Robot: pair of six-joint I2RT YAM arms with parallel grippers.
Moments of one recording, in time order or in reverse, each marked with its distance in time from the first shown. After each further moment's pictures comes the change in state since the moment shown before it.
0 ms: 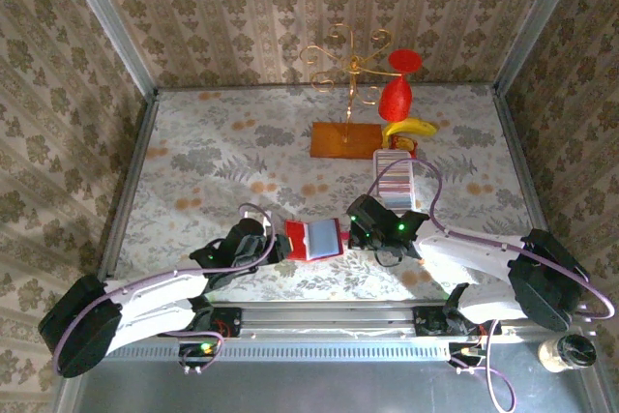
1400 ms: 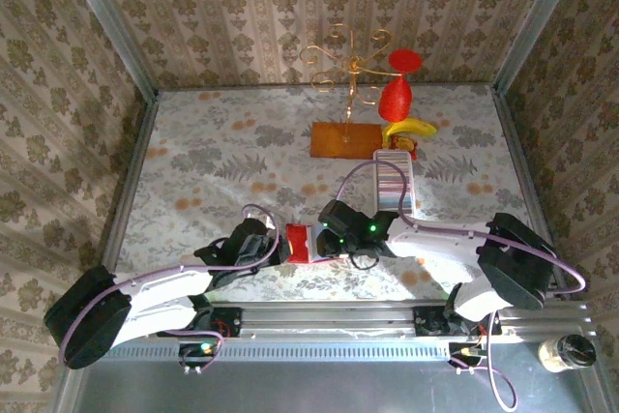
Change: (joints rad) left arm -0.001 0.069 0.002 0.018 0.027 0.002; right arm 0.135 0.193 0.146 0.045 -0.113 0.001
